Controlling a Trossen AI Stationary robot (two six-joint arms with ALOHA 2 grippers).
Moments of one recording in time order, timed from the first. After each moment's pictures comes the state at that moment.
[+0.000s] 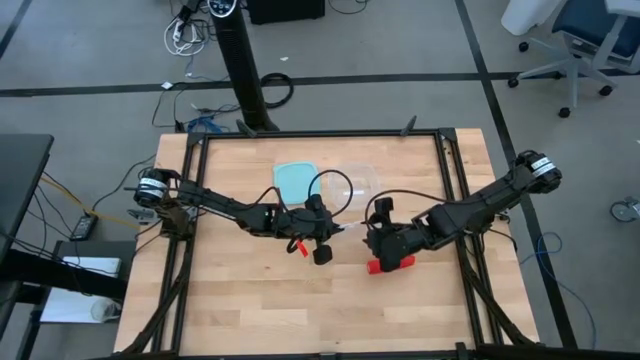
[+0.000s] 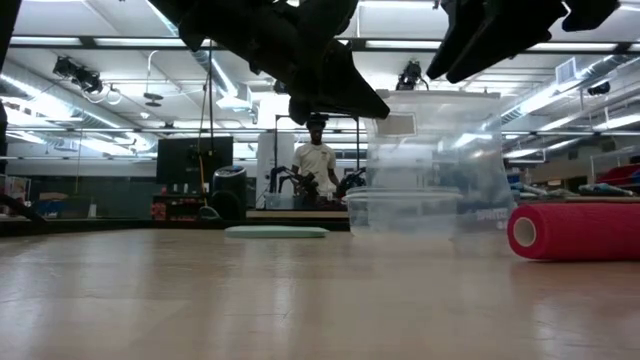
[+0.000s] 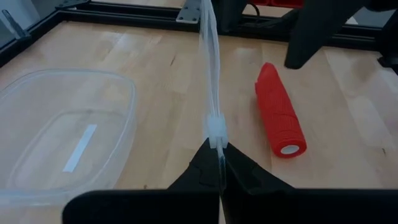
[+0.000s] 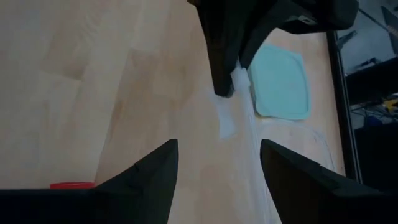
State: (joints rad) left arm -0.15 1.74 1.05 0.23 -0.27 -0.18; right arm 0.44 1.37 1.05 -0.63 0.58 -0.01
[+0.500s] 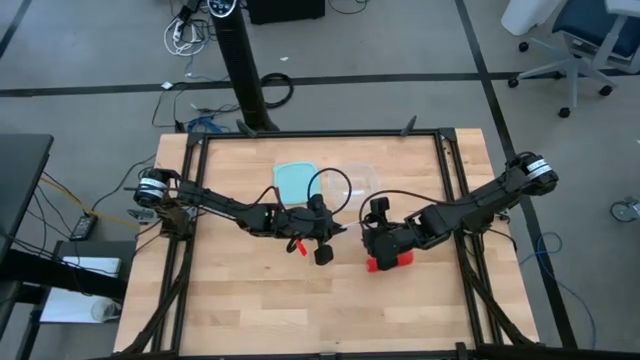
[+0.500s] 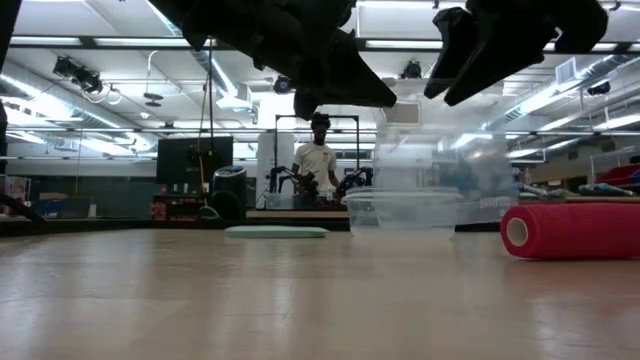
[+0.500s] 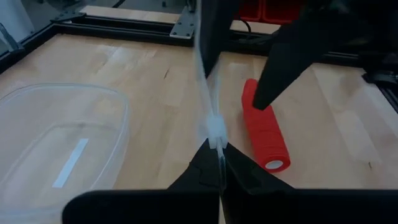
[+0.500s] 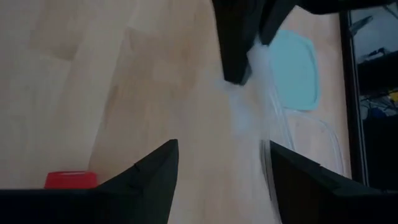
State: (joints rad) left arm -0.15 1.74 1.05 0.28 -0.25 -0.18; right arm 0.40 1.42 1.05 -0.64 0.55 -0.03
